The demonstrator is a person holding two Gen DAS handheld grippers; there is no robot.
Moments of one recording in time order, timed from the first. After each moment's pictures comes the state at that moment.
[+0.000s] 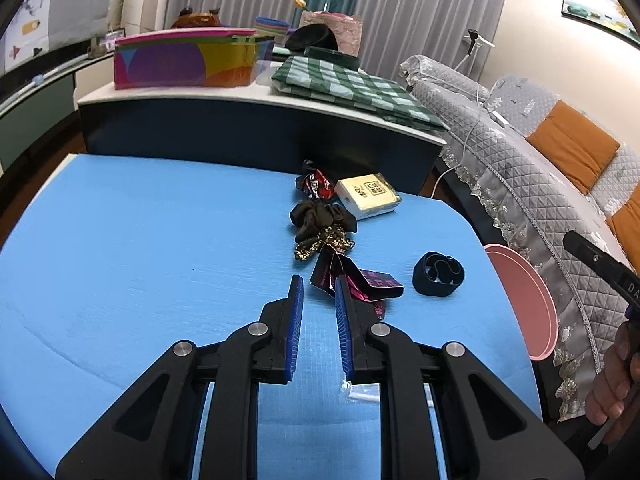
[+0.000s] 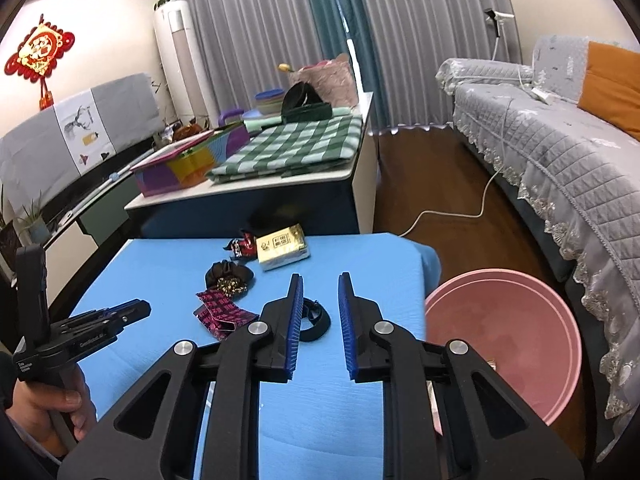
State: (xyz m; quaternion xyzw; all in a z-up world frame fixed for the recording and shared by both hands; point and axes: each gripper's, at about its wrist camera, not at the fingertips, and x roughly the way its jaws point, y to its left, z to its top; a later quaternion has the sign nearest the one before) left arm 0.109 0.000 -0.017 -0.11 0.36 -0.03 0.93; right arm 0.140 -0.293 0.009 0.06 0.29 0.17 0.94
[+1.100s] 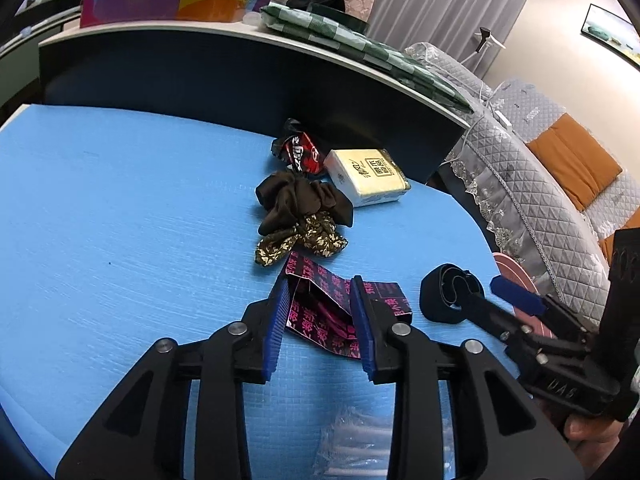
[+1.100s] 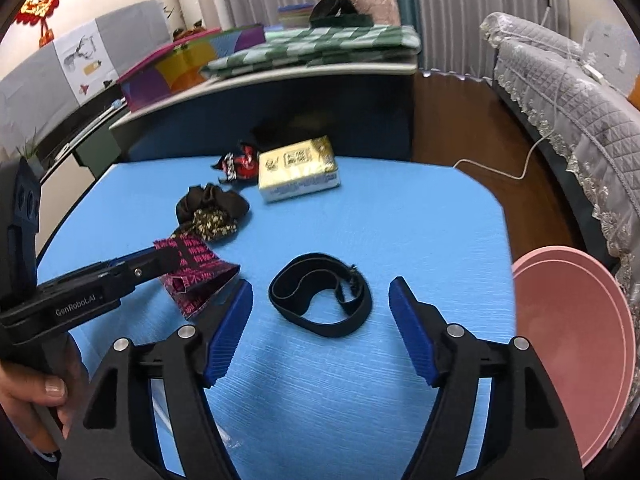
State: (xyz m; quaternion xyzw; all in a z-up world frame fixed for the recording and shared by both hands) left arm 0.173 -0.010 -0.068 -0.17 0.39 -0.06 0.90; right arm 0.211 -0.226 -0.071 -0.01 0.40 0.21 0.89
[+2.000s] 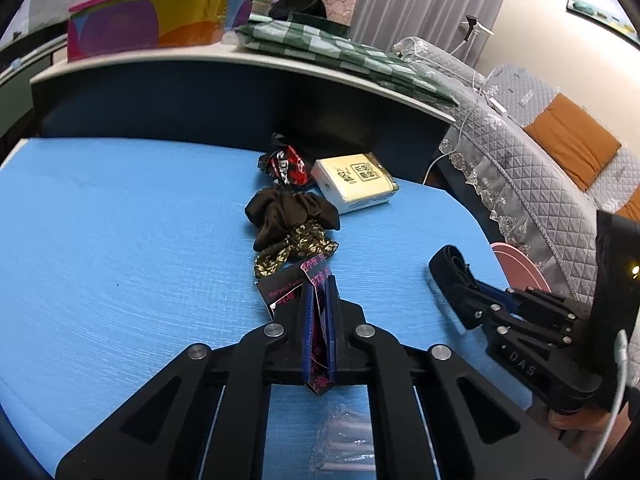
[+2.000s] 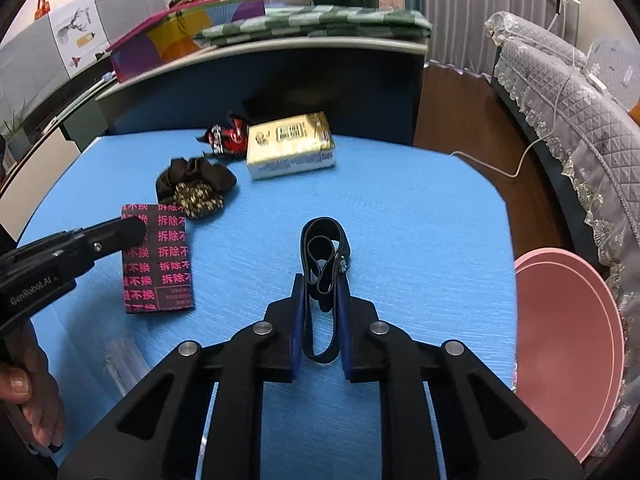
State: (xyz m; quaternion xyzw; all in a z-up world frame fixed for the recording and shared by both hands) left arm 0.170 -0.023 -0.052 -0.12 0.39 -0.06 0.91; right arm 0.213 -0.221 -0.073 -0.04 0.41 0.19 0.89
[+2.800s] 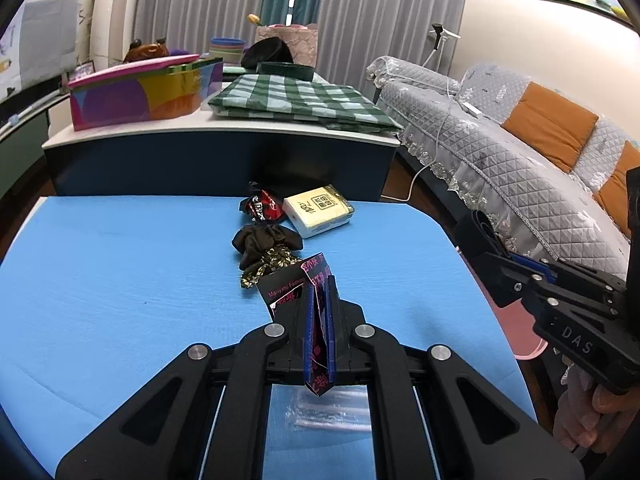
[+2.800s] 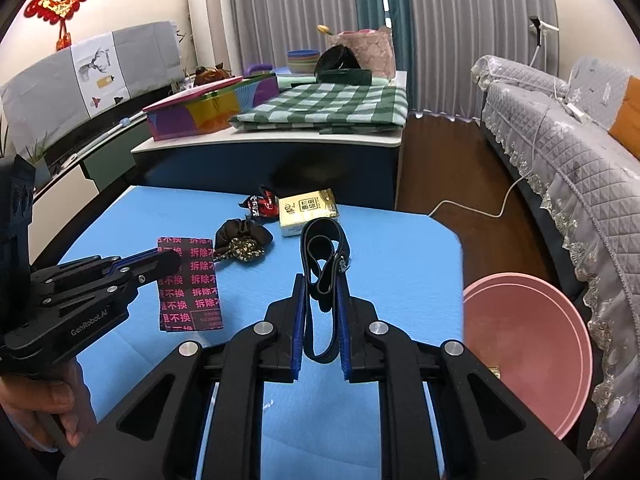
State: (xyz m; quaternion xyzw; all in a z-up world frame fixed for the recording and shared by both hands) left arm 0.118 -0.048 -0.004 -0.06 0.33 -0.07 0.94; right arm 0.144 -0.248 -0.005 -0.02 0.32 0.19 0.93
